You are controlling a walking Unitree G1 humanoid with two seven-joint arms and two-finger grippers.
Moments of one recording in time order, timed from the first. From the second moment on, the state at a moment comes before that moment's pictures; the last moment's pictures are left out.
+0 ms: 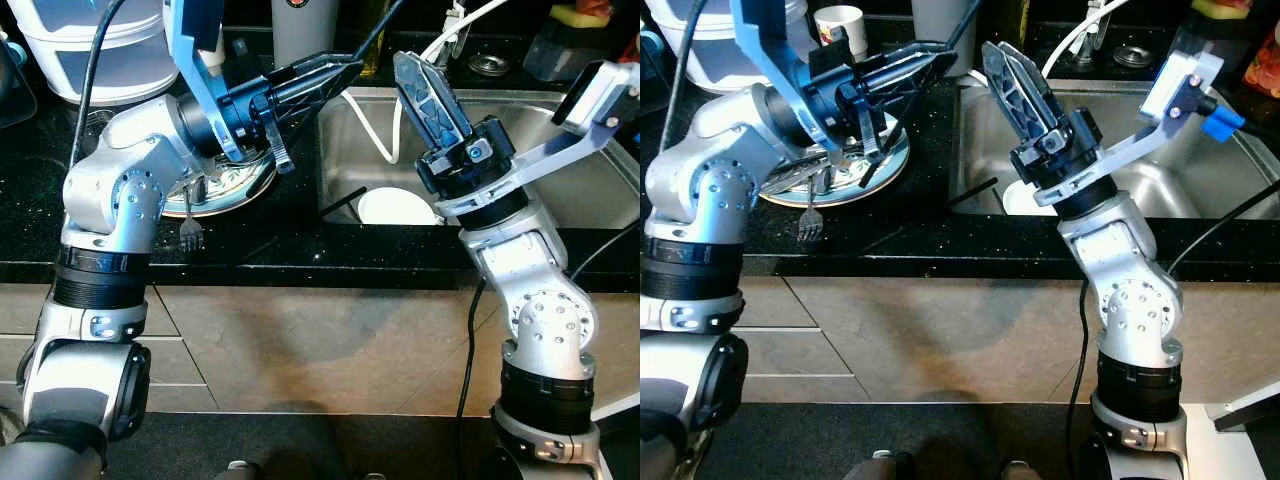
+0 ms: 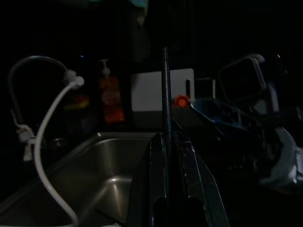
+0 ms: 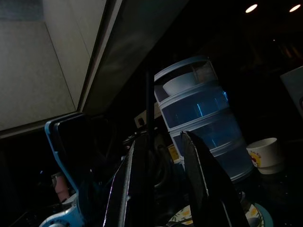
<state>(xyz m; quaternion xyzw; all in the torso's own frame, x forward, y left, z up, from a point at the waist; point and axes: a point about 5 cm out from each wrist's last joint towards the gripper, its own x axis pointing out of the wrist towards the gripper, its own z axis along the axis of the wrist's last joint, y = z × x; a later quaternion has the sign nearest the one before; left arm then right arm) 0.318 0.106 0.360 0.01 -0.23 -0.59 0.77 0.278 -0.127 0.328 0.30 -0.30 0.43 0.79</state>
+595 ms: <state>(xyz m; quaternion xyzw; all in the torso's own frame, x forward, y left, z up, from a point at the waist) 0.314 0.098 0.344 0.03 -0.20 -0.62 0.76 0.278 -0.126 0.328 0.30 -0.30 0.44 0.79</state>
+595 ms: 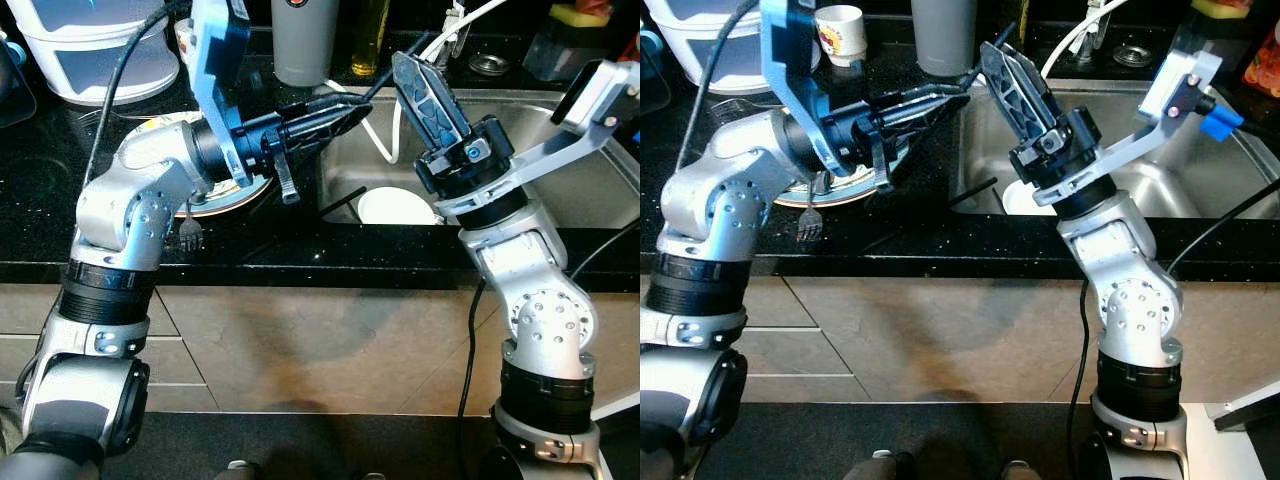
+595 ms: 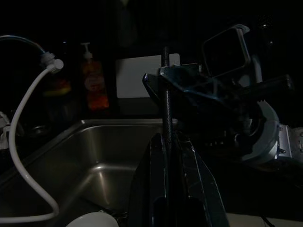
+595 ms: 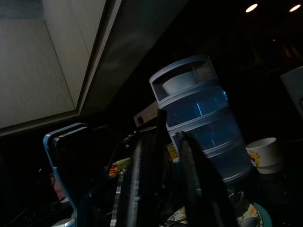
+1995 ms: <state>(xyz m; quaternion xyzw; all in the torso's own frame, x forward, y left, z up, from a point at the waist) 0.326 0.173 0.366 -0.06 -0.28 -0.42 0.86 0.353 -0.174 0.286 -0.03 -0.29 -0.03 0.96</state>
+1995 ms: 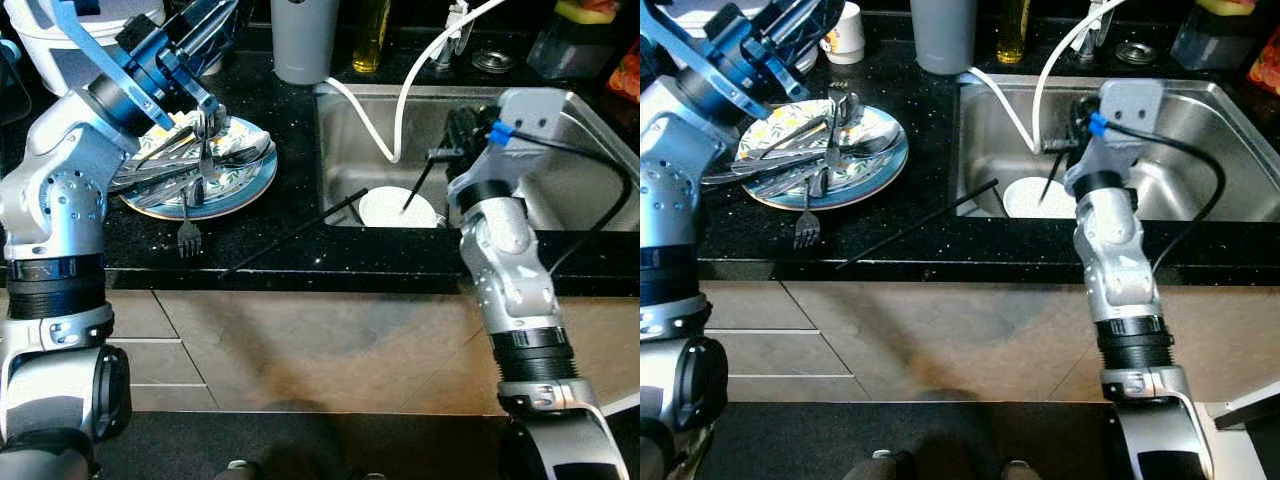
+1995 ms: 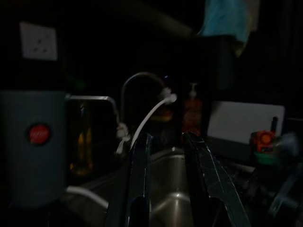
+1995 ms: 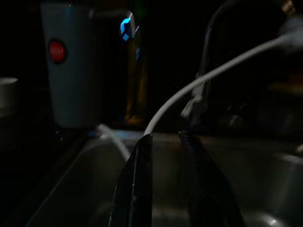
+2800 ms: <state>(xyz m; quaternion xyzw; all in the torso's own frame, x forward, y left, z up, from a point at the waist) 0.392 0.181 0.313 -0.04 -0.02 -0.10 0.99 0.320 -0.144 0.336 0.00 -0.41 0.06 0.91</state>
